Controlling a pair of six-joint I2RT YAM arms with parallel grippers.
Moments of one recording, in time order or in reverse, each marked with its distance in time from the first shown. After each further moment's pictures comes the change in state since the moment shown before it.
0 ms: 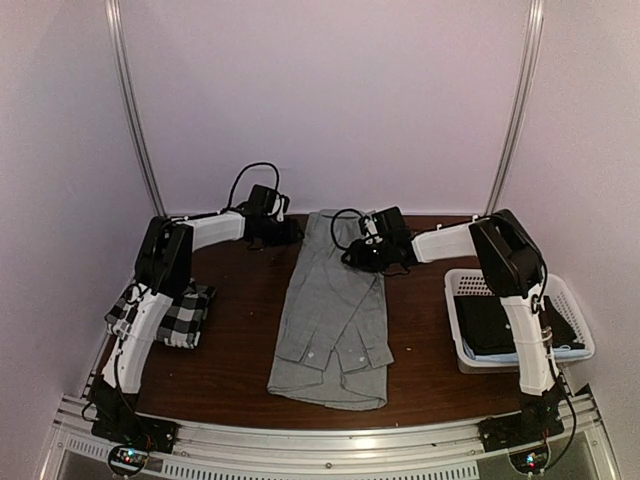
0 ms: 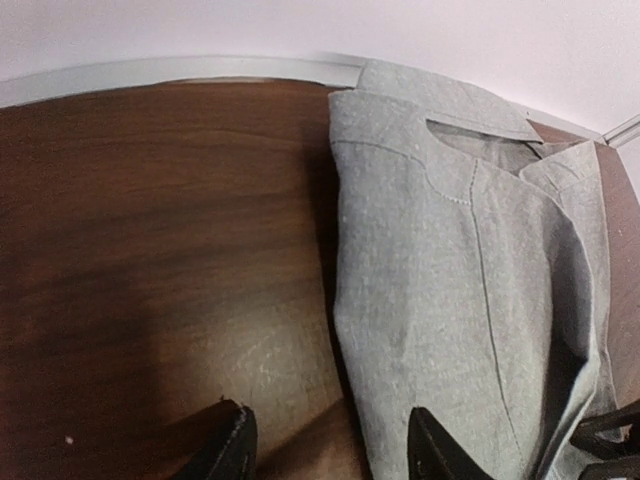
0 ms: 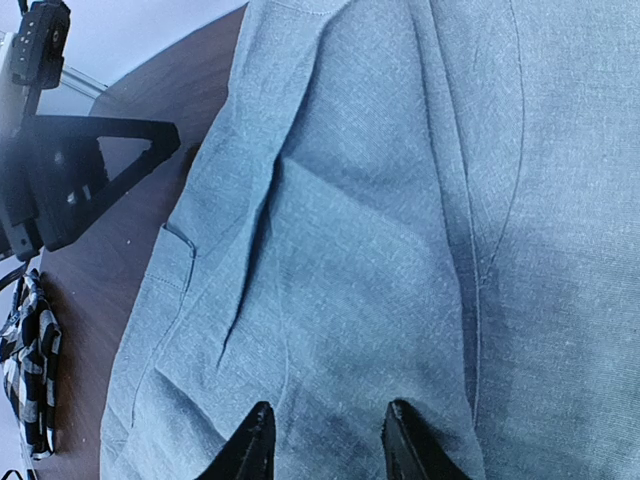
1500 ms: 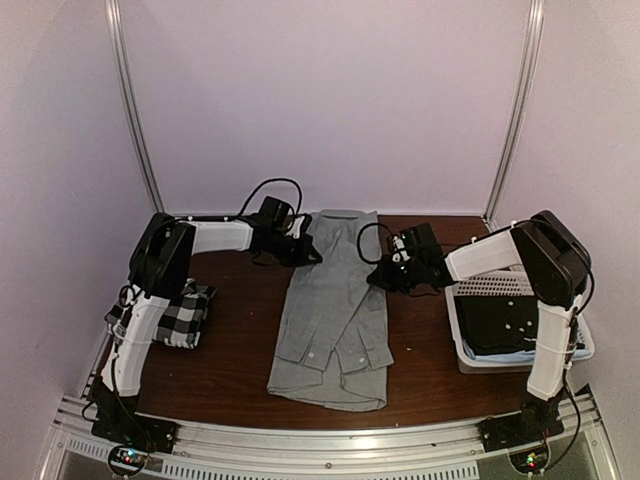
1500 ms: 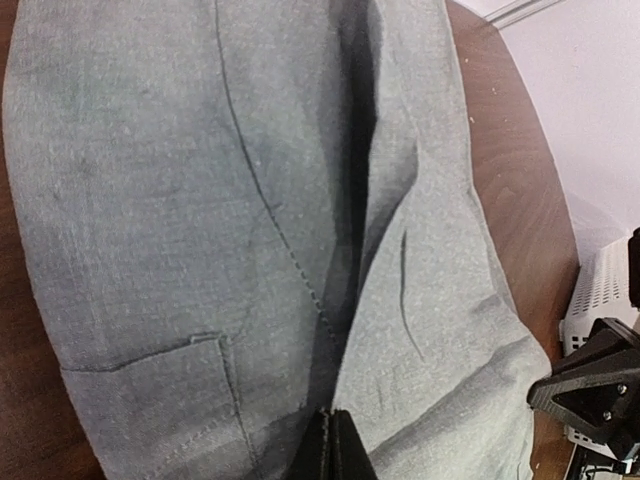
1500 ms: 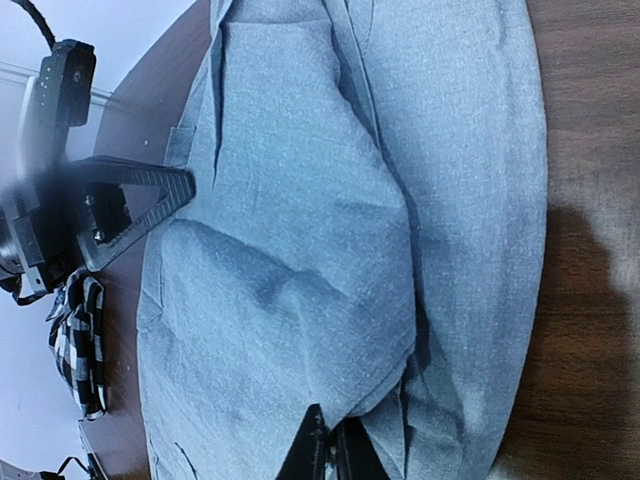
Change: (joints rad) left arm -0.088 -0.162 -0.286 0.053 0.312 -0.072; right arm -0.002 -0.342 -0.486 0.119 -0.039 0.200
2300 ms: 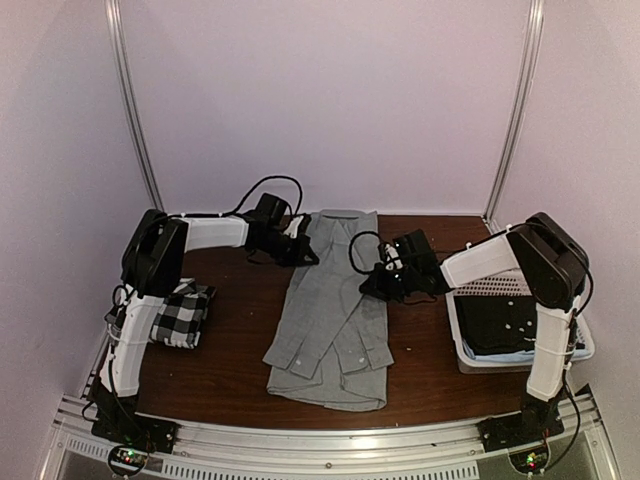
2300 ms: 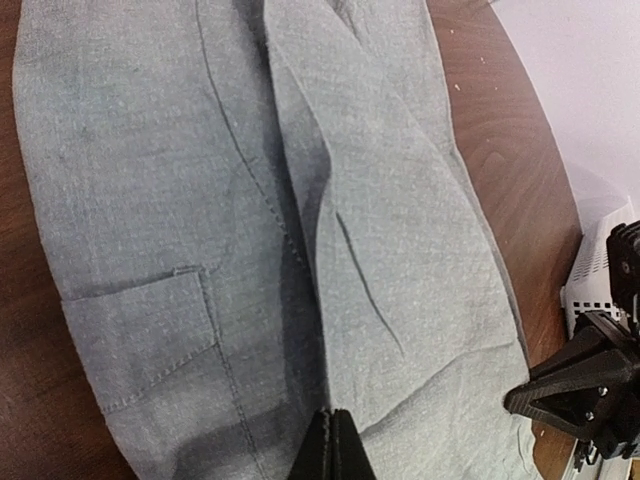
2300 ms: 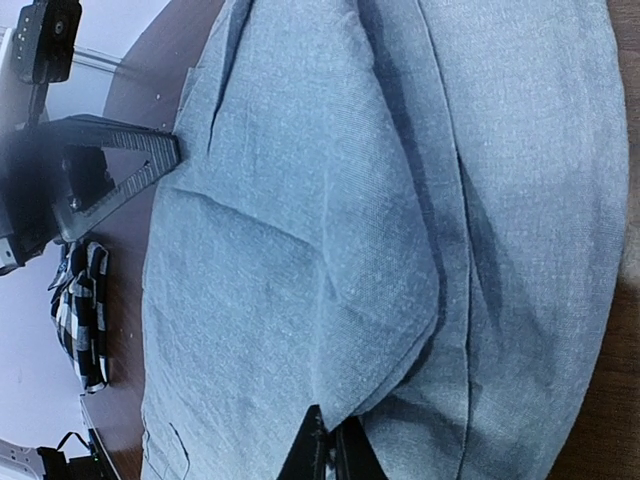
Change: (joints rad) left arm 0.000 -0.062 -0.047 -0.082 0.003 0.080; right arm 0.052 0.000 -0.032 0.020 -0.023 0.009
